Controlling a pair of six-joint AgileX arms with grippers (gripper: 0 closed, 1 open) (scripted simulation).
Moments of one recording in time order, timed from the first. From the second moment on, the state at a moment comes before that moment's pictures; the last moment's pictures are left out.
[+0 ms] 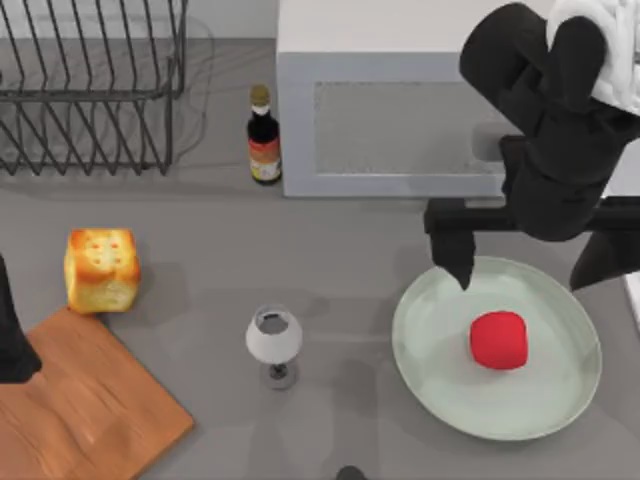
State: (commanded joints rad) left arm 0.00 0.00 0.00 0.00 0.00 0.00; right arm 0.52 1.81 1.47 -1.22 0.00 0.54
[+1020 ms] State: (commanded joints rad) left arm 0.00 0.00 0.00 0.00 0.00 0.00; right arm 0.18 0.56 0.49 -0.42 0.00 0.18
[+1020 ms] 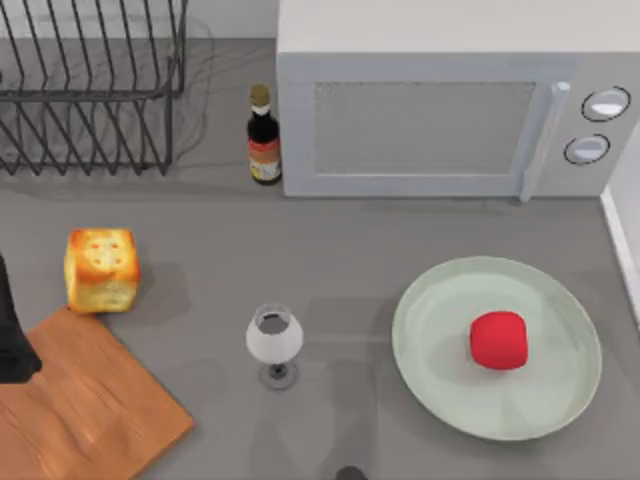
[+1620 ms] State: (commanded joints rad) left arm 0.00 0.00 0.00 0.00 0.00 0.00; right arm 0.00 0.00 0.00 0.00 0.00 0.00
